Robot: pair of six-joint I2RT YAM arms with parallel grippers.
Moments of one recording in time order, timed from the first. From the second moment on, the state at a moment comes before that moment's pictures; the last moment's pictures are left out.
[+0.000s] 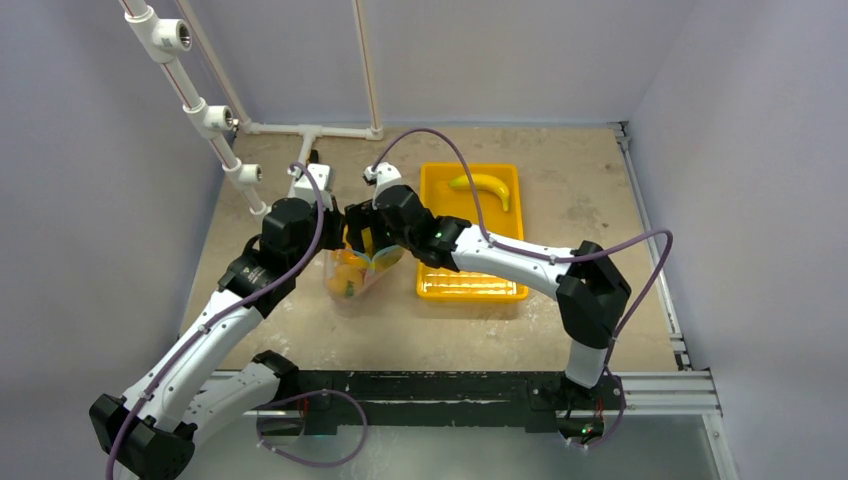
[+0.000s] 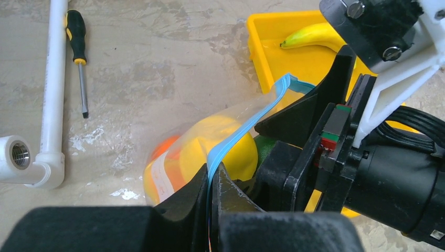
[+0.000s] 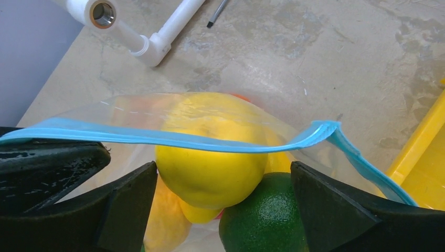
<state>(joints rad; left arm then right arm) -0.50 0.89 0.87 -0.36 -0.18 -0.25 0.99 1.81 1.42 -0.11 0.20 0.41</state>
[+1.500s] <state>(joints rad) -0.50 0.92 0.87 -0.35 -0.19 -0.25 0.74 1.52 1.30 -0.25 0.51 0.32</state>
